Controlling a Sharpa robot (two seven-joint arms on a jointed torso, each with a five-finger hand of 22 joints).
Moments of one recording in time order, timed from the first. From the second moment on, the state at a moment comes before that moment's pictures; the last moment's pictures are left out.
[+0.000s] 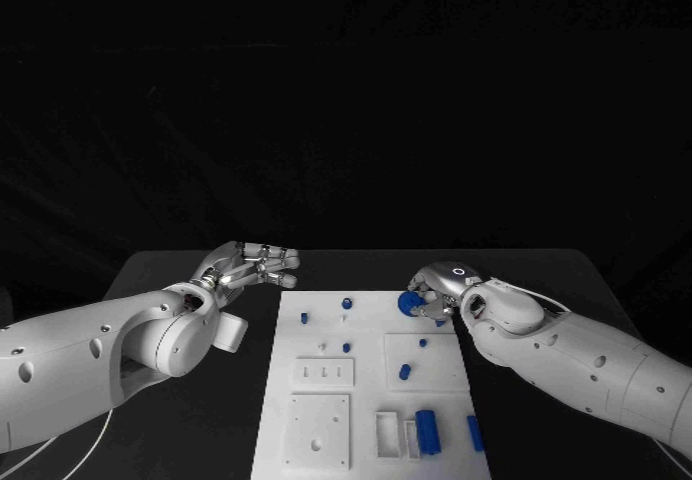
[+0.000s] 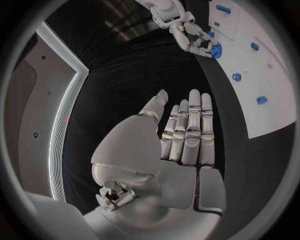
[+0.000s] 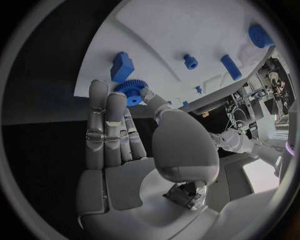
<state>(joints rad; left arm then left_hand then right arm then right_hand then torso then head) 1.39 -0.85 -0.16 1.47 -0.12 -0.30 0.35 1.35 0.03 0.05 -0.12 0.19 1.01 0.15 0.06 0.07 1.14 0.12 0.06 0.06 1.26 0.06 0.19 0.08 0.07 0.88 0.04 0.64 0.13 1.08 -0.64 0.23 1.14 -1.88 -0.26 -0.13 1.23 -0.15 0.32 -0.14 0.14 0.96 0.12 0.06 0.06 1.18 0.07 0.06 0.06 1.44 -0.02 0.93 0.48 0.15 1.46 -0.04 0.39 0.99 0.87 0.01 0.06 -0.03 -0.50</state>
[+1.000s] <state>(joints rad) 1.39 -0.85 -0.16 1.46 -0.12 -0.29 0.34 1.35 0.03 0.04 -0.12 0.19 1.01 0.15 0.06 0.07 1.13 0.12 0.06 0.06 1.26 0.07 0.19 0.08 0.07 0.89 0.05 0.64 0.13 1.08 -0.63 0.23 1.14 -1.90 -0.24 -0.14 1.21 -0.13 0.28 -0.17 0.17 1.04 0.09 0.06 0.06 1.07 -0.01 0.69 0.72 1.41 -0.08 0.95 0.64 0.10 1.47 -0.09 0.44 1.17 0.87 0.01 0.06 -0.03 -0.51</state>
